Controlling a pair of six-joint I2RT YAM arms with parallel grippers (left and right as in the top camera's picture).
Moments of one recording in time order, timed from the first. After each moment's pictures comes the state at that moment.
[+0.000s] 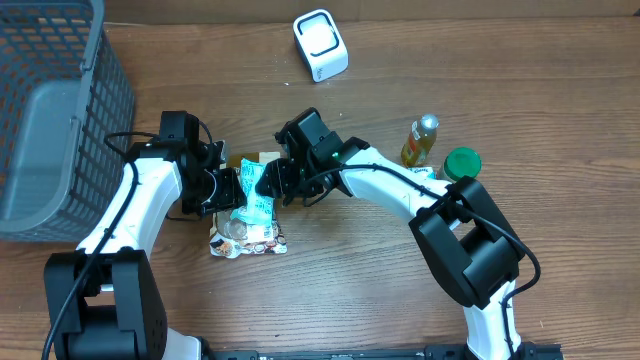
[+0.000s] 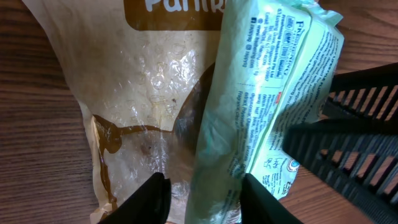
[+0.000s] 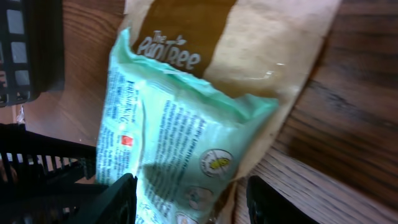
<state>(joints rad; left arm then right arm) 0.01 1.67 1.08 -0.88 0.31 -0.12 0.69 2.11 1.43 -0.36 -0.51 0.61</state>
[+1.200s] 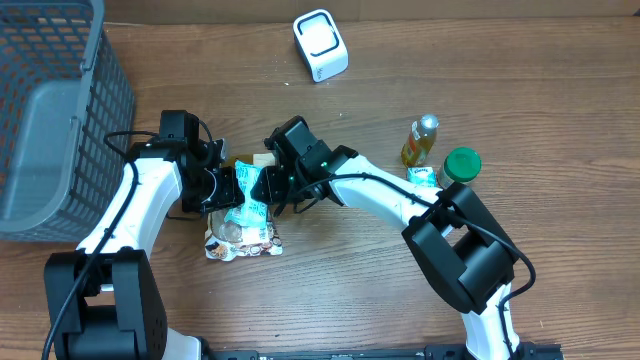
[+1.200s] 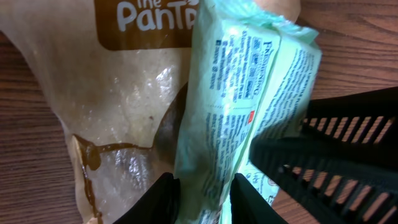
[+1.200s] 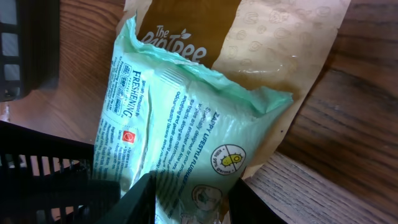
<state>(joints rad) 0.01 1.67 1.08 -0.87 0.31 -0.12 0.75 2.11 1.43 -0.33 -0.43 0.62</state>
